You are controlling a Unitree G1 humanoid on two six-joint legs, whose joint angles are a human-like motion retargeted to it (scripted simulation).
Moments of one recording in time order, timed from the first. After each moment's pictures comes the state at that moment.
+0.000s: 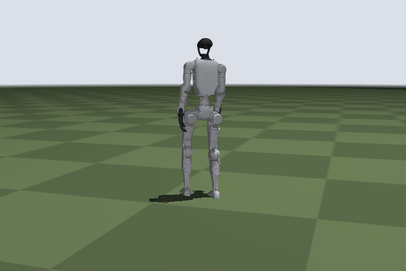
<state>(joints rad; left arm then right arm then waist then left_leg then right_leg) -0.01 0.11 0.20 1.44 0.67 0.07 -0.20 -0.24 -0.14 0.16 1.17 -0.65 0.12 0.38 -0.08 -0.02 0.13 -0.26 -0.13 -0.18 0.44 -0.14 0.09 -0.02 -0.07 -0.13 0.18 -0.12 0.07</state>
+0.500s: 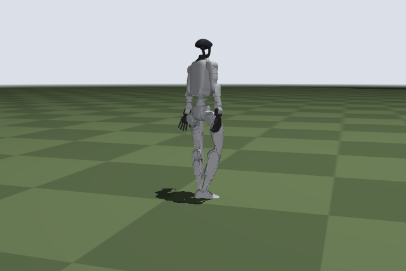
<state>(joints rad) -0.07 0.28 0.06 1.49 0.62 0.20 -0.02 -0.06 -0.15 0.01 1.49 -0.25 0.16 0.18 -0.11 -0.03 0.11 0.00 -0.03 0.47 0.13 -0.14 0.22 -0.06 -0.08 -0.61 0.37 -0.14 0.19</state>
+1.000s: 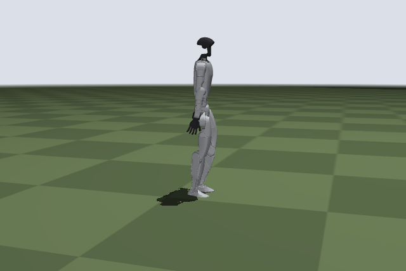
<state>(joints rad) 0.09 0.13 0.25 1.41 0.64 0.17 -0.11 -0.02 -0.15 -0.02 1.62 -0.33 0.09 0.20 -0.09 -0.08 0.10 -0.07 -0.05 0.59 0.41 -0.12 0.26 0.17 -0.10 -0.53 0.01 -0.24 0.04</state>
